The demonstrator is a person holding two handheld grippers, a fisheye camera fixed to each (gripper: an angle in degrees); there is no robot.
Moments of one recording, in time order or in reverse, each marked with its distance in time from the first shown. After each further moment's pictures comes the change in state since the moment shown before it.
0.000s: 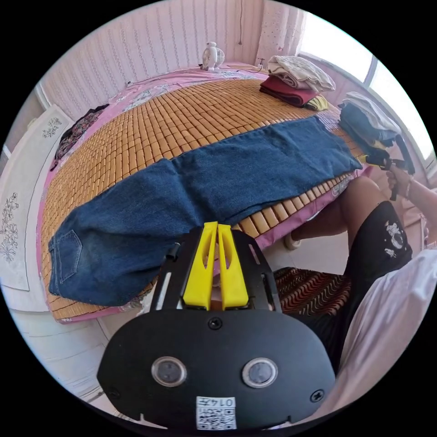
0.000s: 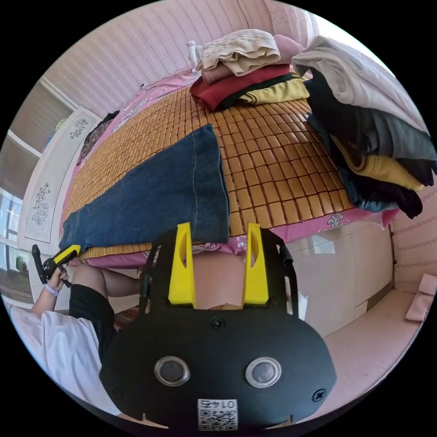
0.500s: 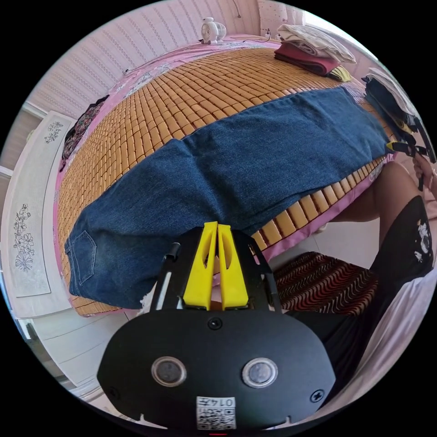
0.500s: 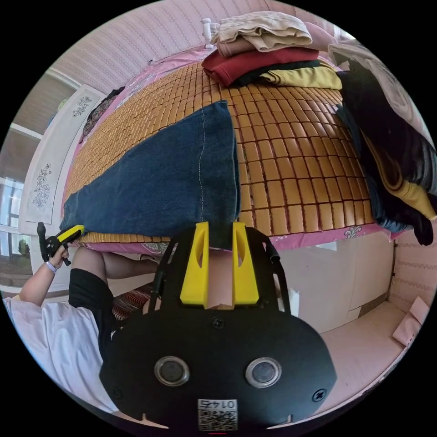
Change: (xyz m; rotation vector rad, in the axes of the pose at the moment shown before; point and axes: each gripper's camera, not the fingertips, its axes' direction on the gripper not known) left arm 0.016 -0.052 0.019 -0.180 -0.155 0.042; right arm 0.041 -0.013 -0.036 -0.146 -0.016 -0.080
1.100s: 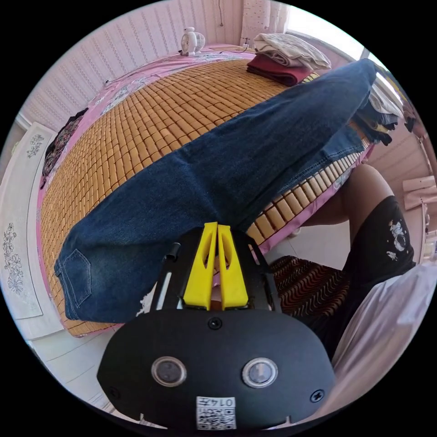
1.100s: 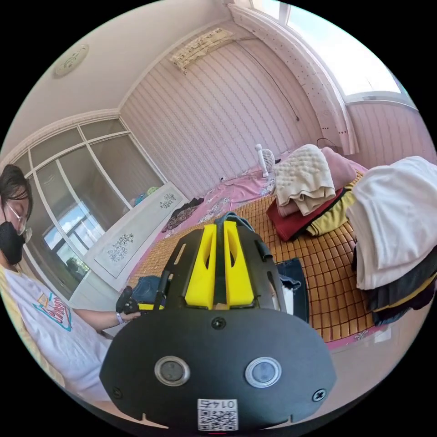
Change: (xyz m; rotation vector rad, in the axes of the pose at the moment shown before) left arm 0.023 -0.037 -0.026 0.062 0.136 0.064; right arm 0.029 0.013 -0.252 0.744 -0.457 -0.101
